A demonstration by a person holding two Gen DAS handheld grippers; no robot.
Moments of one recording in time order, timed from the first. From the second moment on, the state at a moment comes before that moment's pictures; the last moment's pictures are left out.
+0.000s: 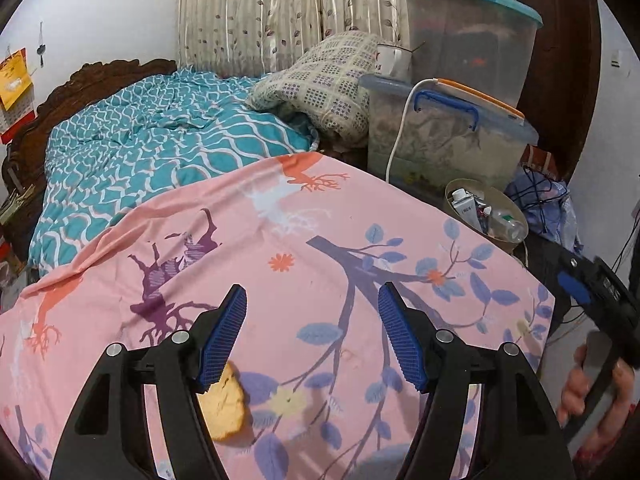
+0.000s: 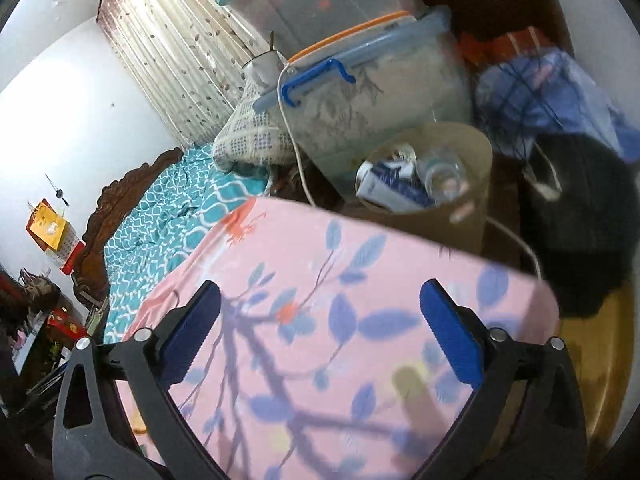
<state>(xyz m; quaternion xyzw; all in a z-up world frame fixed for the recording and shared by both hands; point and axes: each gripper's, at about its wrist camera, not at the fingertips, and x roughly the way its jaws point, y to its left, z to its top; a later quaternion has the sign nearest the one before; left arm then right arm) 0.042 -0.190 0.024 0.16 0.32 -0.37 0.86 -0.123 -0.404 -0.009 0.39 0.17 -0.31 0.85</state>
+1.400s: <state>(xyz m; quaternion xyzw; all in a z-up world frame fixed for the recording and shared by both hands) 0.026 -0.121 0.002 0.17 0.29 -0.31 0.89 -0.090 -0.287 0.001 0.35 0.22 -0.23 0.88</state>
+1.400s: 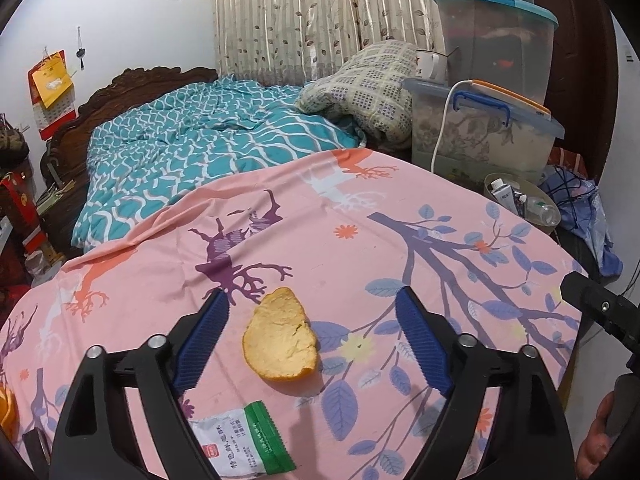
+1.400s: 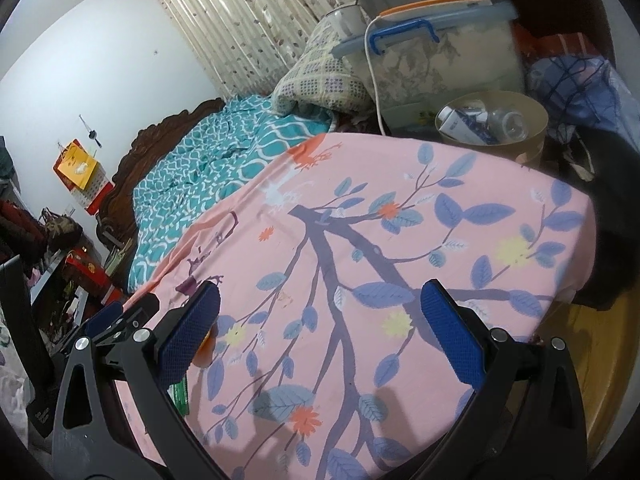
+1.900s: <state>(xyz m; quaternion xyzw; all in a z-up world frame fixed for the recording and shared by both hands) 0.043 -0.098 -0.004 0.15 0.31 -0.25 0.90 -0.076 -0.281 -0.013 0.36 0.26 -0.20 0.88</state>
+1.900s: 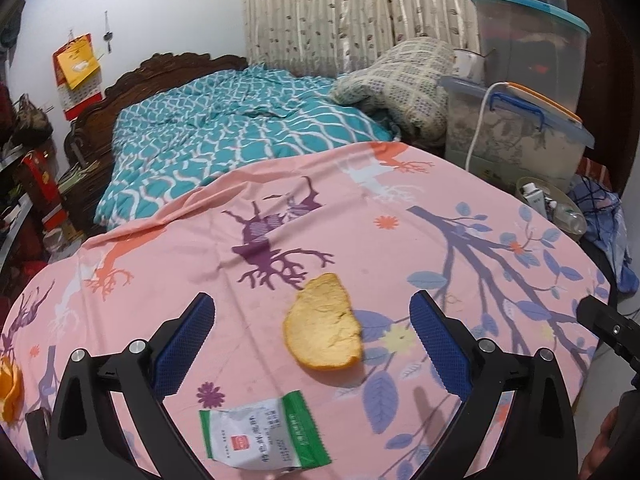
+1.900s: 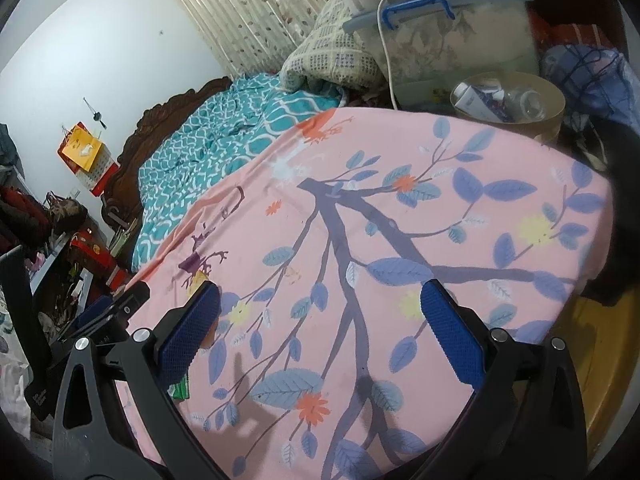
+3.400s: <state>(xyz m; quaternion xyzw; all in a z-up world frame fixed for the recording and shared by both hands) 0.041 -0.010 -0.072 0.20 0.41 -0.33 0.83 0.051 -0.197 -0.047 0.23 0.42 0.04 0.88</state>
